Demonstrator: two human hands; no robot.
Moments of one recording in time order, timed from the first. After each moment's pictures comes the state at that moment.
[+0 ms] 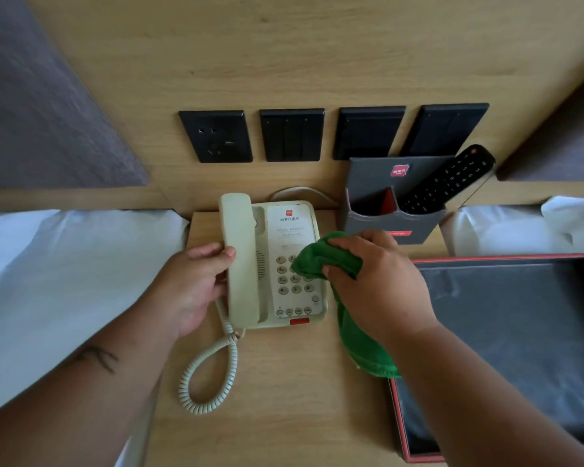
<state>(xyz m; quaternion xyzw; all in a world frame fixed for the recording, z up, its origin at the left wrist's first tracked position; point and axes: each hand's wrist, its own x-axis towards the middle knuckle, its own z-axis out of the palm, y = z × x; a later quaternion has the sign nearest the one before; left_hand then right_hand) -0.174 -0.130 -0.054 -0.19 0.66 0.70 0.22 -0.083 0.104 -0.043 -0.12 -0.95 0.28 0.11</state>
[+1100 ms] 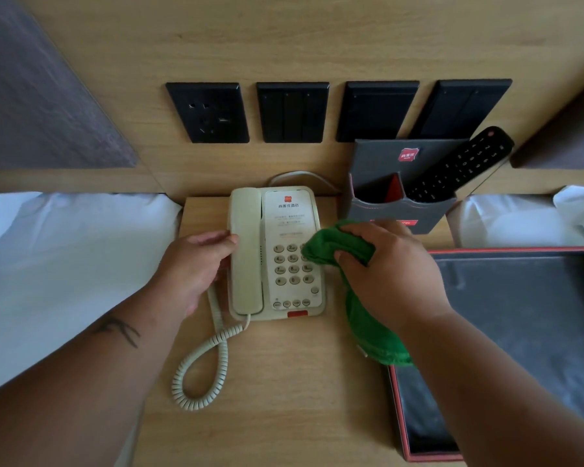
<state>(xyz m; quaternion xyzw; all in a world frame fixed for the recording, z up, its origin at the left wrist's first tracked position) -0.195 -0.130 -0.099 -0.19 0.76 0.59 0.18 -0.091 0.118 -0.050 -0.14 -0.95 0.27 0.08</state>
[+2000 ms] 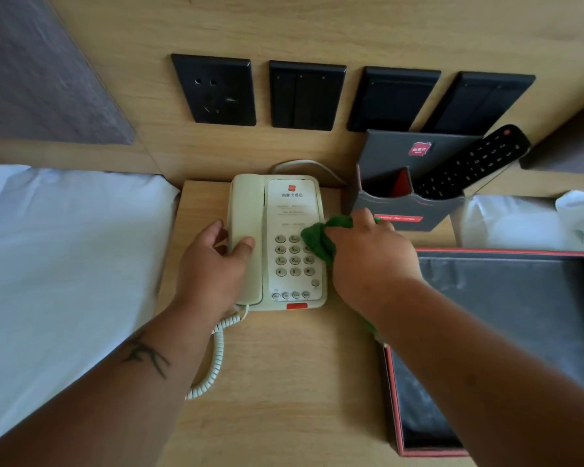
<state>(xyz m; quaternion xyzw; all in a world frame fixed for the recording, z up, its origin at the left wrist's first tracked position) -0.157 -0.106 -0.102 -0.15 0.83 0.53 0.10 -0.119 0.090 -0.043 -0.07 -0.99 -0.02 -0.13</state>
